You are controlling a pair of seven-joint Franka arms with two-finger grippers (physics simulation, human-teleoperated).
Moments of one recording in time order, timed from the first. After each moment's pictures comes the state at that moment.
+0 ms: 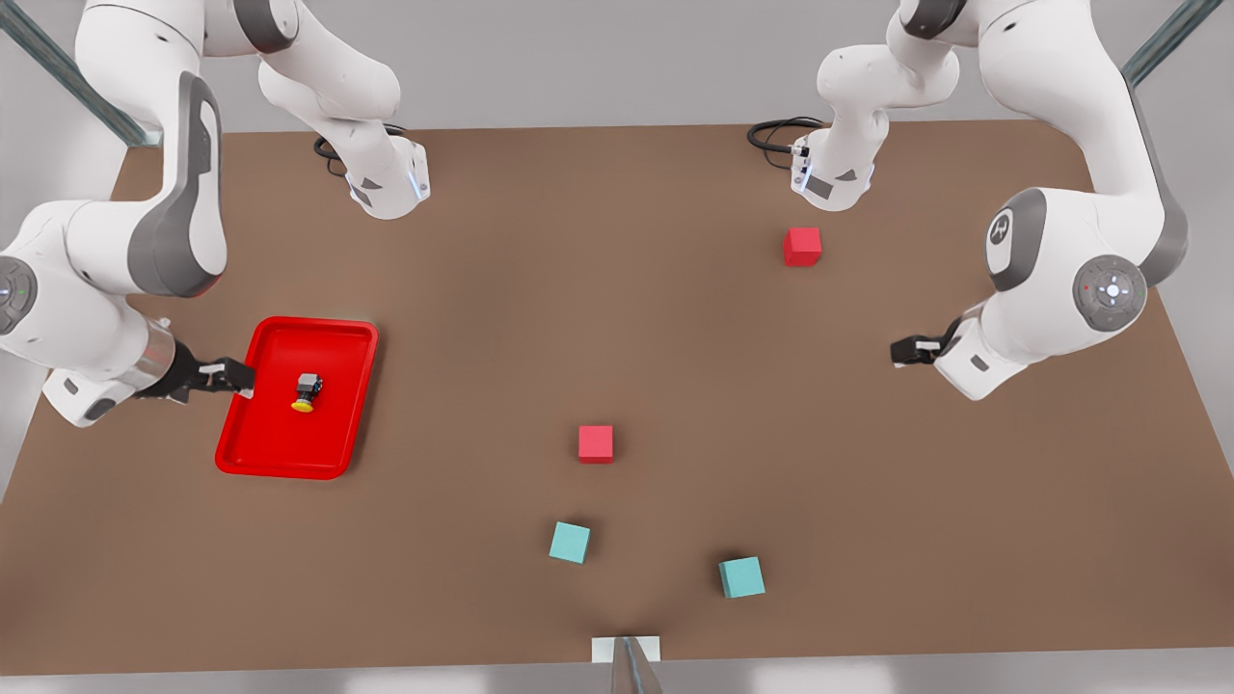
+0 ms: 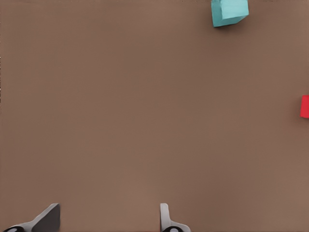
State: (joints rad) left arm -0.01 0.27 -0.12 -1.44 -0.01 1.56 -0.09; right arm -0.16 0.26 0.14 -1.43 -0.05 1.66 -0.10
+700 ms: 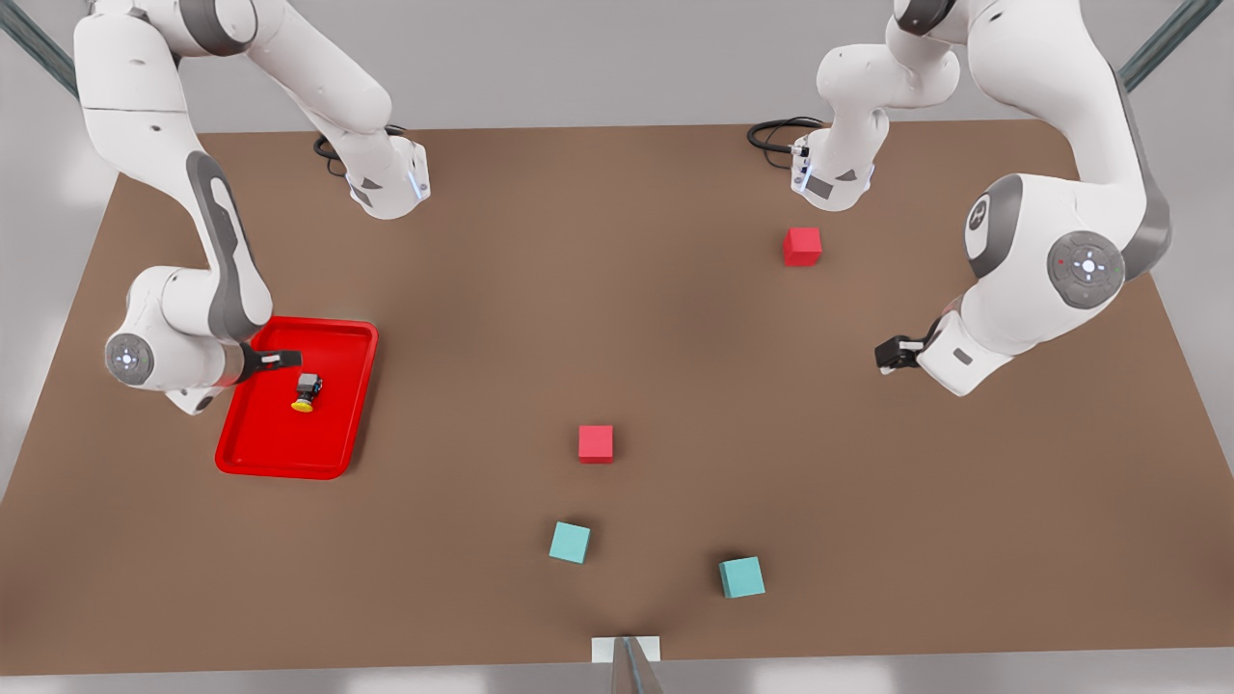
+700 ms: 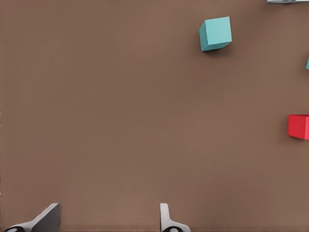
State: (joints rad) left arm -0.06 0.26 -0.13 -1.41 0.02 1.59 -0.16; right arm -0.65 0.31 0.47 -2.07 -0.18 2.00 -0.19
